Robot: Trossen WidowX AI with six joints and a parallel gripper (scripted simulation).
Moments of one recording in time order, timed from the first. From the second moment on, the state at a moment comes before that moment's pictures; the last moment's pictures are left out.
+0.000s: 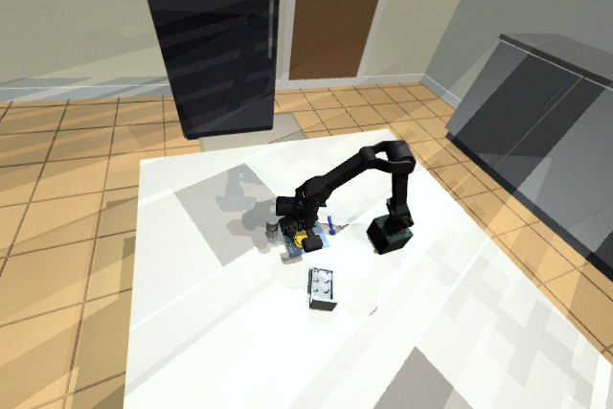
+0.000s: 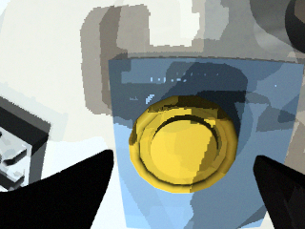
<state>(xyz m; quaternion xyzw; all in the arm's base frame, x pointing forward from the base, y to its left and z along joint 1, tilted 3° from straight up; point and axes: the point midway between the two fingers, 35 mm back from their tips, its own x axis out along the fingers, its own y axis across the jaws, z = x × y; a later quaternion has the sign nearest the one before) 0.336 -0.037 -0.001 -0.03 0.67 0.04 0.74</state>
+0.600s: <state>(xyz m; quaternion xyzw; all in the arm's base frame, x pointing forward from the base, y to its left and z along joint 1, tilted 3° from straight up) 0.337 -0.038 -0.026 -0.03 0.68 0.04 0.74</state>
